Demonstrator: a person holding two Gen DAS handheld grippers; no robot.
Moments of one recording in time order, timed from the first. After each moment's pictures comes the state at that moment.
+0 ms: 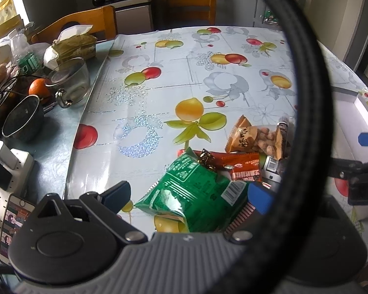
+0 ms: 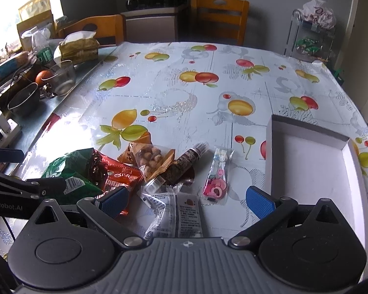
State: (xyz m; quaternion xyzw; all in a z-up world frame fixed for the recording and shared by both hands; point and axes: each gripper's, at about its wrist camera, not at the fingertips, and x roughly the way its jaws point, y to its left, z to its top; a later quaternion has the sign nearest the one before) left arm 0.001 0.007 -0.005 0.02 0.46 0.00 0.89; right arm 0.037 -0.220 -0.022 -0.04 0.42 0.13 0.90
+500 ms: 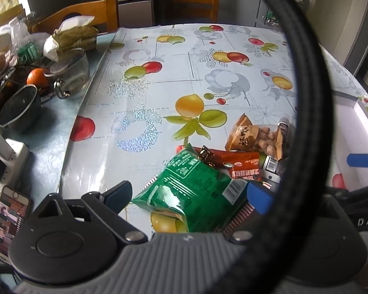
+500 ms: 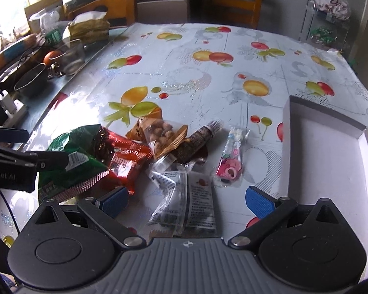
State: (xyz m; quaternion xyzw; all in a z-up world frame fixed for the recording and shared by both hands) left arm 0.003 0.014 -0.010 -0.01 0.47 0.00 0.88; right arm 0.036 -0.213 -0.043 -0.05 0.46 0.15 0.88
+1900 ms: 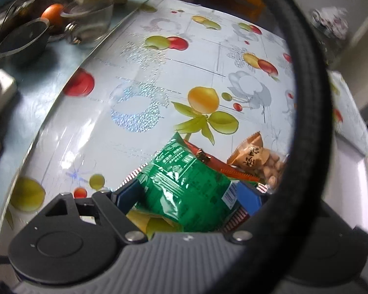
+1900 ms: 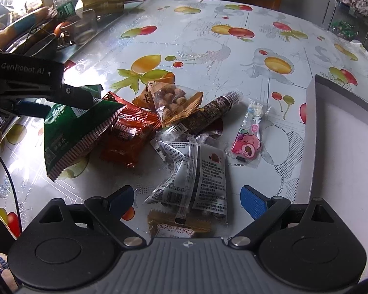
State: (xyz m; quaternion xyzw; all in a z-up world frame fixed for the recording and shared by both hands) left arm 0.041 0.028 -0.035 -0.15 0.50 0.05 0.85; right arm 0.042 -0.208 -0.077 -0.08 0.49 0.19 0.85
